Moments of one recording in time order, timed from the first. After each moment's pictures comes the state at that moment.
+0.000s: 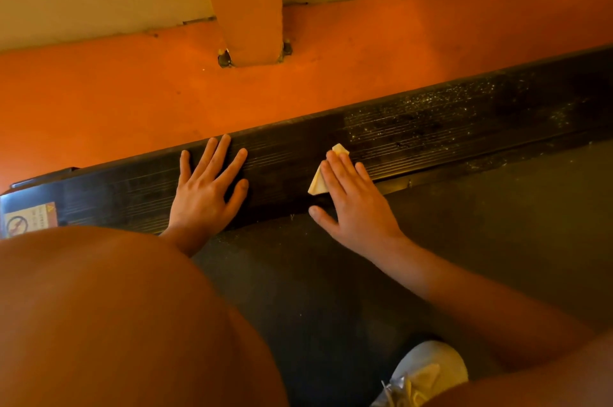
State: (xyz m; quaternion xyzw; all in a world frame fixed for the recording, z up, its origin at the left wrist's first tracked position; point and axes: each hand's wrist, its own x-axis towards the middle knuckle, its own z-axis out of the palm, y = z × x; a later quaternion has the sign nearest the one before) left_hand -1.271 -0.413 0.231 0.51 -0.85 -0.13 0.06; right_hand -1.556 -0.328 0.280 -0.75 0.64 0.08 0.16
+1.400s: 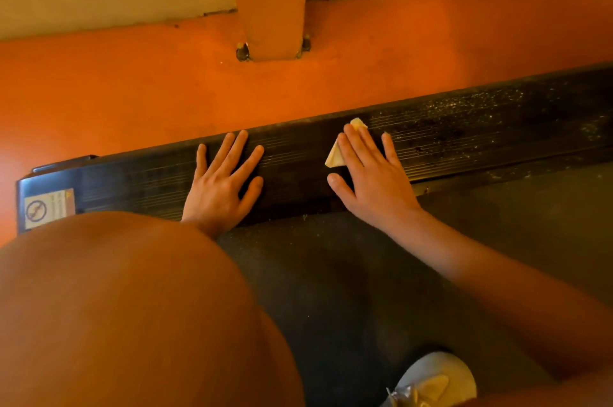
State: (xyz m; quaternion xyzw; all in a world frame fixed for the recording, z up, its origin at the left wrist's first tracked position) left_hand -1.269 -0.412 0.231 0.50 -0.85 -0.13 0.07; right_hand -1.564 -0.373 0.284 -0.74 0.65 0.09 0.15
